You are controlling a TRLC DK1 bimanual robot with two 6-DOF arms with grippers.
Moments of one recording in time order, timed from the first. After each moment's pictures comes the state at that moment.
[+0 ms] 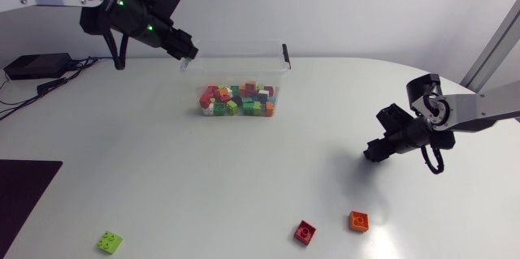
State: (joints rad) left arm -0.25 1.77 1.62 -0.60 0.10 0.38; right arm -0.11 1.84 0.92 -0.24 -0.12 -0.47
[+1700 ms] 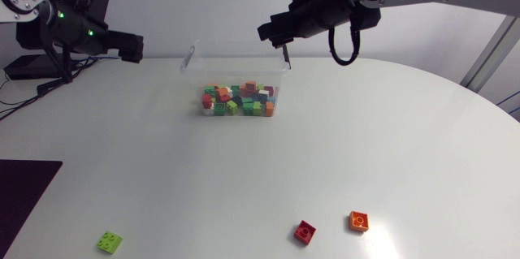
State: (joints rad) left arm -0.03 1.60 1.41 -0.57 -0.06 0.16; right arm 0.48 1.82 1.67 -0.43 -0.07 -0.05
